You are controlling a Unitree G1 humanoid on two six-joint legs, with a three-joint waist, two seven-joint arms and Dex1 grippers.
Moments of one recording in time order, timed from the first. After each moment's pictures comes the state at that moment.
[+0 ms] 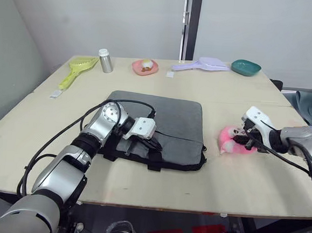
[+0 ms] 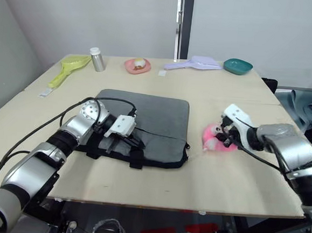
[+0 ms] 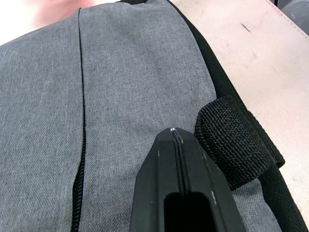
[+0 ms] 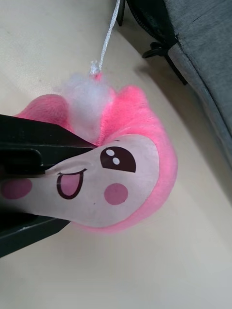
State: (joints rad) left arm -0.80 0.43 -0.38 0.71 -0.02 -0.39 -1.55; right arm -0.43 -1.01 0.09 -0.08 0.37 0.86 0.89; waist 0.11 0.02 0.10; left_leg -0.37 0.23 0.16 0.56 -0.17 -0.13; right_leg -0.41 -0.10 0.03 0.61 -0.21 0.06
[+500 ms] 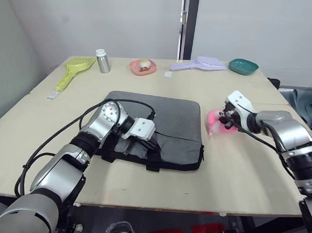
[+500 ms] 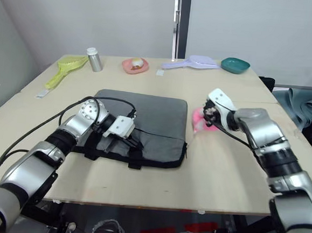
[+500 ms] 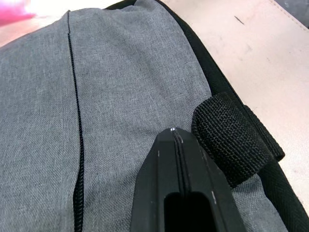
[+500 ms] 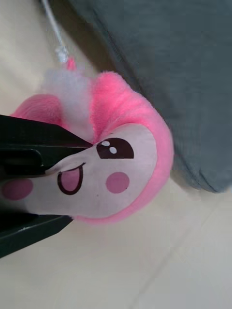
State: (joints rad) left arm -0.82 0.44 -0.40 0.71 -0.02 -0.41 -1.57; right arm -0.73 -0.74 0.22 0.15 0.19 0.83 0.74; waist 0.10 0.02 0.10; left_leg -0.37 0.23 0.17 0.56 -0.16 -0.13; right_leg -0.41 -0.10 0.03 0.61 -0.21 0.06
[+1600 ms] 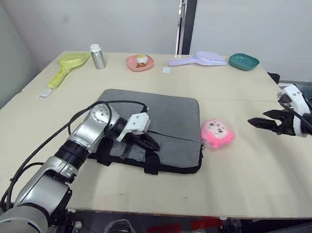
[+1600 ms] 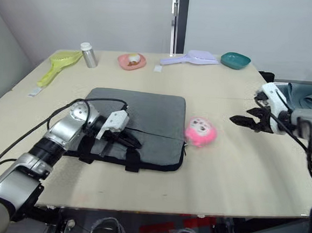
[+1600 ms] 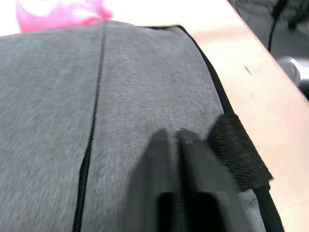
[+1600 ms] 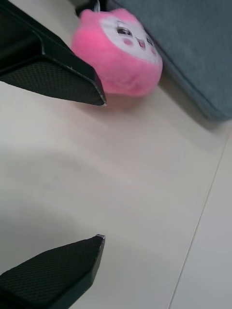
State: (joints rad) left arm -0.64 0.54 -0.27 0.29 -0.18 0.07 -1.51; right arm -0.45 -1.05 -0.22 0.02 0.45 0.98 1.02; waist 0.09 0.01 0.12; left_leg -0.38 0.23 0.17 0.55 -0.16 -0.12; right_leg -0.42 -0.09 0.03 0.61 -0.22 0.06
